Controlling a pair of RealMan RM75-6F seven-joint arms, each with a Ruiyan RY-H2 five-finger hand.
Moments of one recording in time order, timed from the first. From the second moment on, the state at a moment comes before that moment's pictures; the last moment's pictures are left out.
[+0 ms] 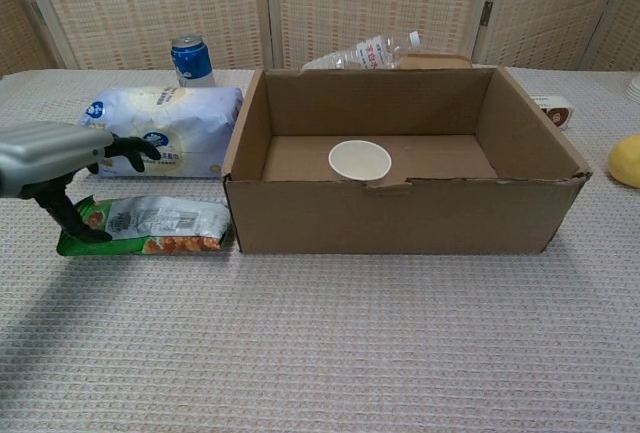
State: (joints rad) left arm -0.69 -1.41 -0.04 -1.71 0.92 1.12 0.62; right arm 0.16 -0.88 0.03 -2.05 -1.58 1.37 -0.23
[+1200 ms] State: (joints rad) left arm -0.72 -1.53 -0.06 -1.53 0.82 1.05 0.66; right arm 0.16 -0.88 0.04 -2.03 -1.55 1.37 -0.21
